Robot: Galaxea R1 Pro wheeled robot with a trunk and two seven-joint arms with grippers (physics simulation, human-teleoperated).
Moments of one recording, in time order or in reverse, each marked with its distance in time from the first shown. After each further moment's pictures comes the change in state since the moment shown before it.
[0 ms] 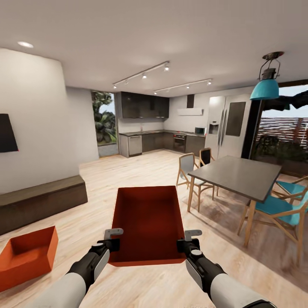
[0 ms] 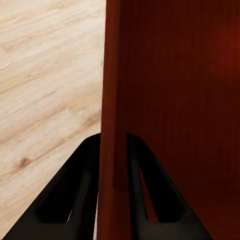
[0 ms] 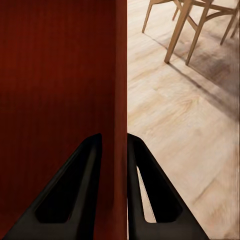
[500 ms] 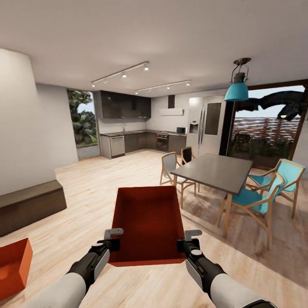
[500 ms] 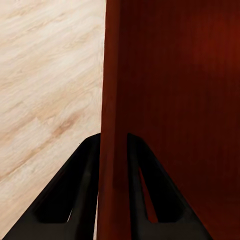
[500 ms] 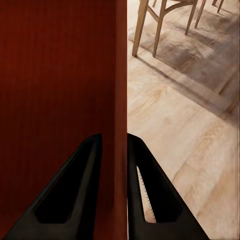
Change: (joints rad) left arm 0.000 0.000 0.001 0.000 -0.001 0.000 0.000; right arm 0.000 0.000 0.000 0.000 0.000 0.000 0.001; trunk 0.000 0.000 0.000
